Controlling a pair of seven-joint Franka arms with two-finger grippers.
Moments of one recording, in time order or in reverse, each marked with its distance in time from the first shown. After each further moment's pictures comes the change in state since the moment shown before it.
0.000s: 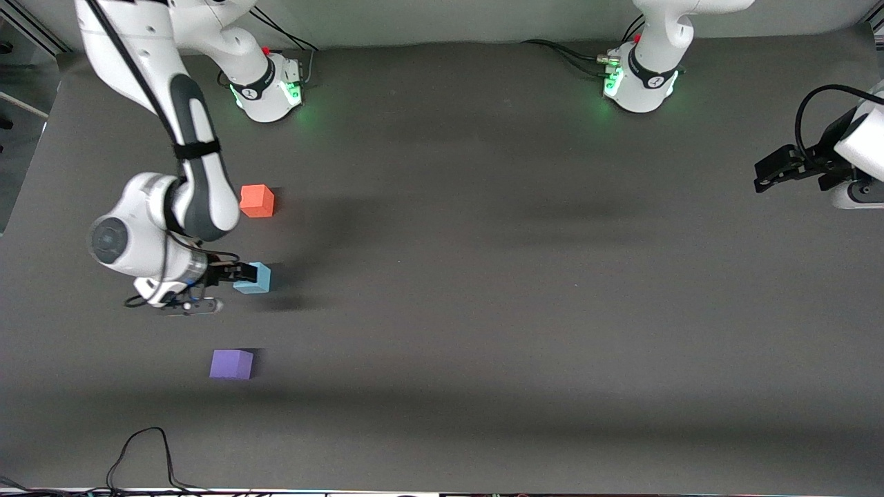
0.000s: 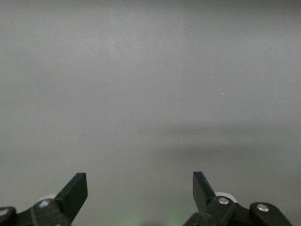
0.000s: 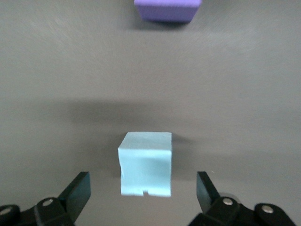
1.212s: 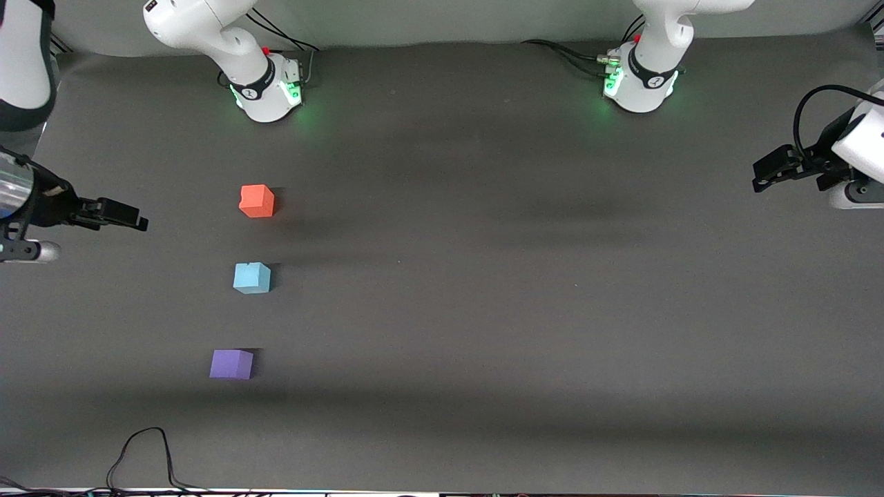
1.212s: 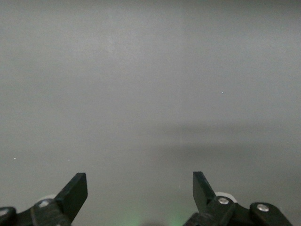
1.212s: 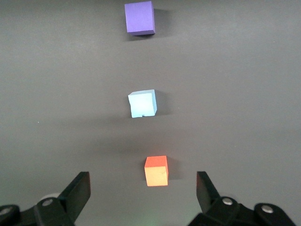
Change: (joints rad) left arm -0.001 0.000 -0.002 -0.002 -0.001 0.000 0.003; right arm -0.002 -0.294 -0.102 0.359 -0.227 -0.608 0.218
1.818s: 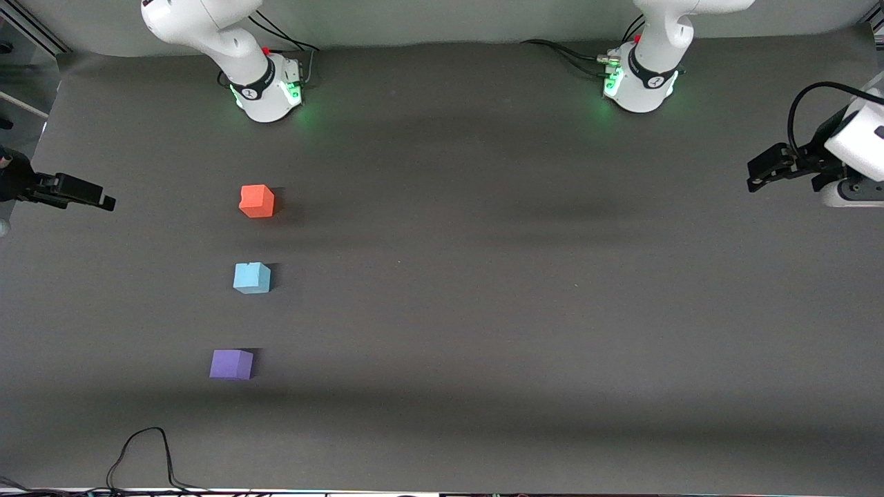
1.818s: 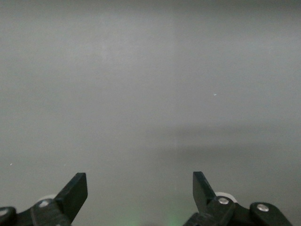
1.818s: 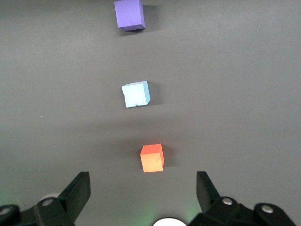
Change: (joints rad) left arm -0.005 -0.003 -0.024 0.022 -0.019 0.004 0.001; right arm -0.290 -0.071 0.257 0.020 -0.025 -0.074 0.013
